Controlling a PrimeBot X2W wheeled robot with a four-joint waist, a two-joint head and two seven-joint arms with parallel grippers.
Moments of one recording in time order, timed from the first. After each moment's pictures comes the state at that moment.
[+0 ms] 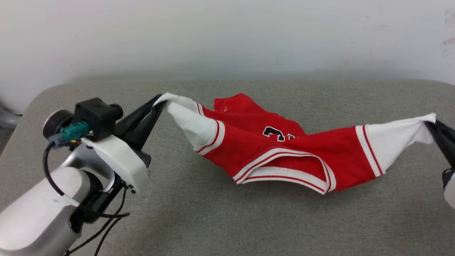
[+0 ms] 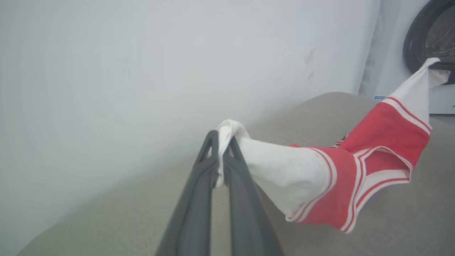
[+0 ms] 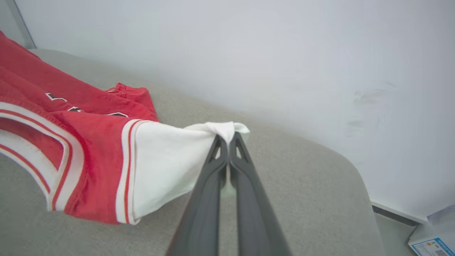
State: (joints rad) left arm -0.61 0.77 -0.77 -0.08 -0.81 0.10 -0.03; right arm -0.24 -0.73 0.20 0.06 0.58 0.13 0.13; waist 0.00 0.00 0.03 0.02
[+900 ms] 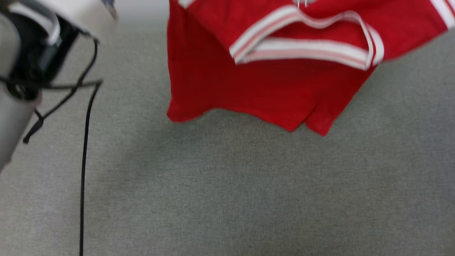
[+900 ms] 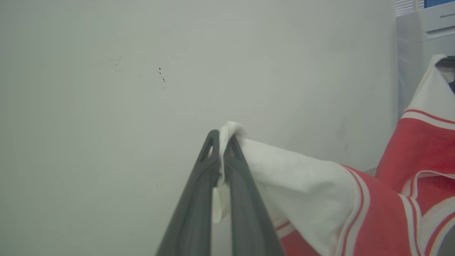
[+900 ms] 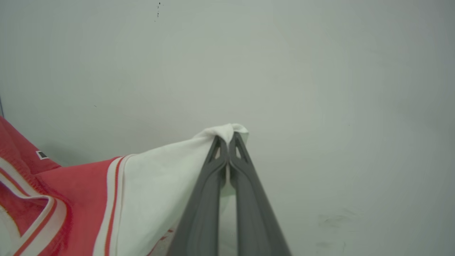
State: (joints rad) left arm -1.14 0.69 -0.64 0.01 -0.76 0.04 0.04; right arm -0.83 -0.71 0.12 -0.05 0.58 0.13 0.29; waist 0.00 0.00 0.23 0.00
